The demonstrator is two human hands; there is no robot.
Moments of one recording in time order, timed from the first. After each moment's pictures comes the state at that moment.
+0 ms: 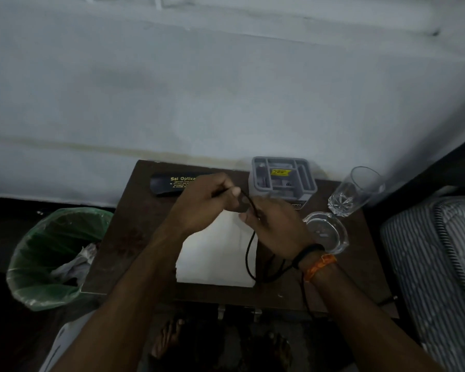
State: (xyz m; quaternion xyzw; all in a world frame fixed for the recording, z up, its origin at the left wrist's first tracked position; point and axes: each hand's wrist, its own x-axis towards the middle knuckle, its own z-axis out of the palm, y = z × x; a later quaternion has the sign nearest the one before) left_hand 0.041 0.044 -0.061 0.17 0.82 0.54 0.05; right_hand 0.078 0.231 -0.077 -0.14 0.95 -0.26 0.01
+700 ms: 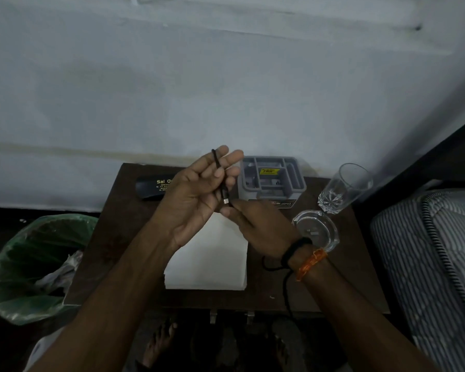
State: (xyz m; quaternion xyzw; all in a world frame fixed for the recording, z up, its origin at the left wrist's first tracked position) left_hand 0.039 0.059 -0.049 0.11 0.37 0.90 0.19; right_hand 0.076 0.222 -0.059 -0.18 0.93 -0.31 0.06
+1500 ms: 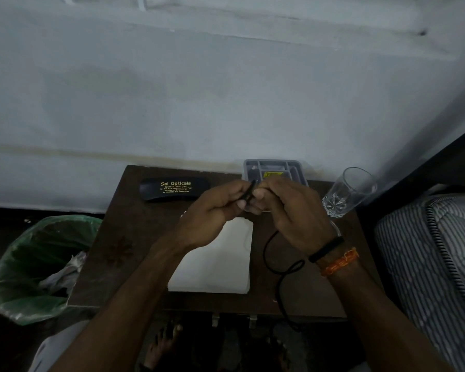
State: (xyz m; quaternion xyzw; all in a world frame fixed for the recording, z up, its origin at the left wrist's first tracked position) left_hand 0.051 0.070 -0.054 0.25 0.71 0.64 0.17; right_hand 0.079 0.254 -0.026 -0.20 0.92 -0.28 -0.16
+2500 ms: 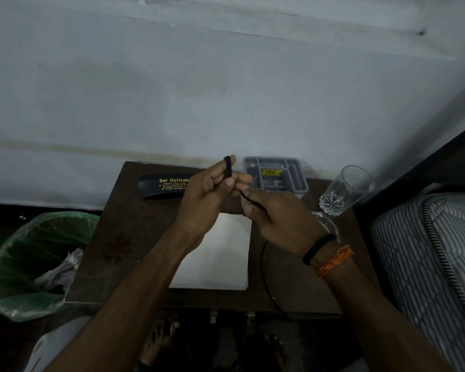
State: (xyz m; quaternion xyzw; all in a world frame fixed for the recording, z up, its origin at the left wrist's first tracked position) left_hand 0.046 0.074 -0.058 0.10 0.63 0.77 0.06; right_hand 0.078 0.242 -0.034 -0.21 0.96 -0.21 -0.01
